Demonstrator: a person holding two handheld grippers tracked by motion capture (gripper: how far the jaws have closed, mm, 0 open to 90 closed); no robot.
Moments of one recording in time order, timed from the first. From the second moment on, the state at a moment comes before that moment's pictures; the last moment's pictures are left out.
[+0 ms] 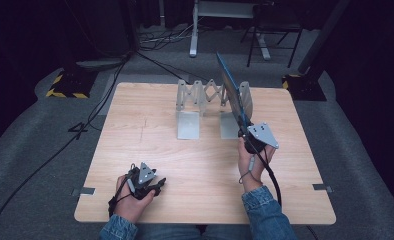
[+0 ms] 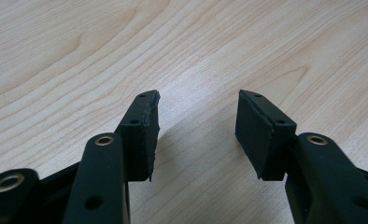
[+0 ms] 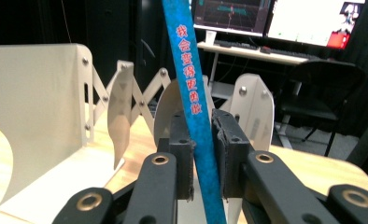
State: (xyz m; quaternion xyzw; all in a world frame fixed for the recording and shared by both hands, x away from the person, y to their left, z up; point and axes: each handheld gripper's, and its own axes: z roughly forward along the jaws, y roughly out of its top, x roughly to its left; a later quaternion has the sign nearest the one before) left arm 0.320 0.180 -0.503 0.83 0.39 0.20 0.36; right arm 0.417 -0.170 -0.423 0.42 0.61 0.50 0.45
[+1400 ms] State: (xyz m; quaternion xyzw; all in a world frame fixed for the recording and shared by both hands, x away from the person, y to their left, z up) left arm 0.322 0.177 -0.503 0.83 0.38 0.19 0.35; right arm 0.406 -0.171 -0.419 0.46 0.60 0.54 0.37
